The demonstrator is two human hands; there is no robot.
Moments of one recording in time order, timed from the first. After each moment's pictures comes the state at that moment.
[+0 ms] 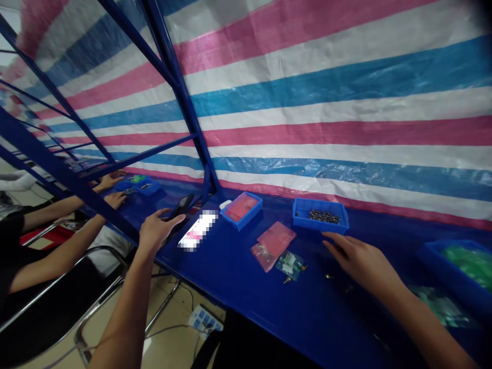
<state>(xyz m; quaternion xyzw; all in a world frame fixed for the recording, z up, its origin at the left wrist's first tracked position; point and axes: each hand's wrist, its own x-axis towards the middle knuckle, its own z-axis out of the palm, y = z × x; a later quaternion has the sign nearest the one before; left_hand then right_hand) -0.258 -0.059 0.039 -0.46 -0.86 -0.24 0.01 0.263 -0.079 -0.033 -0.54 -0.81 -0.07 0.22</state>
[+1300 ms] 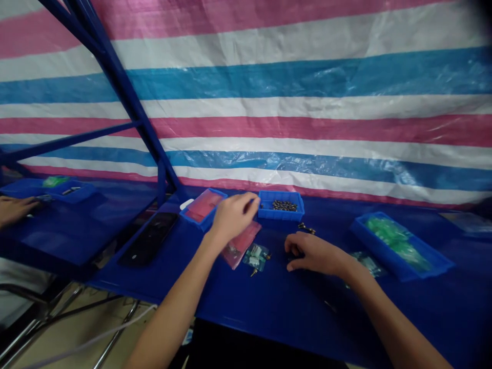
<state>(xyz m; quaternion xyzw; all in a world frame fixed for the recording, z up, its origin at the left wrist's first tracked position) 0.020 -0.017 0.032 -0.83 -0.40 -0.38 0.01 0.264 -0.085 -0.016 -0.47 -0.84 0.25 0.11</state>
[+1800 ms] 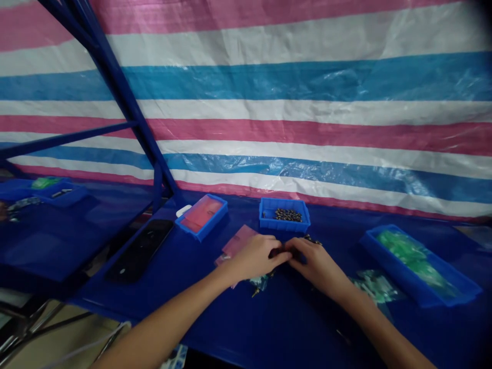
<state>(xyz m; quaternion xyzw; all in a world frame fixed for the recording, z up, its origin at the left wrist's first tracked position) 0.053 -0.039 -0.014 -0.91 -0.31 -0.22 -0.19 0.244 -0.086 -0.024 -0.52 -0.79 0.19 0.26</state>
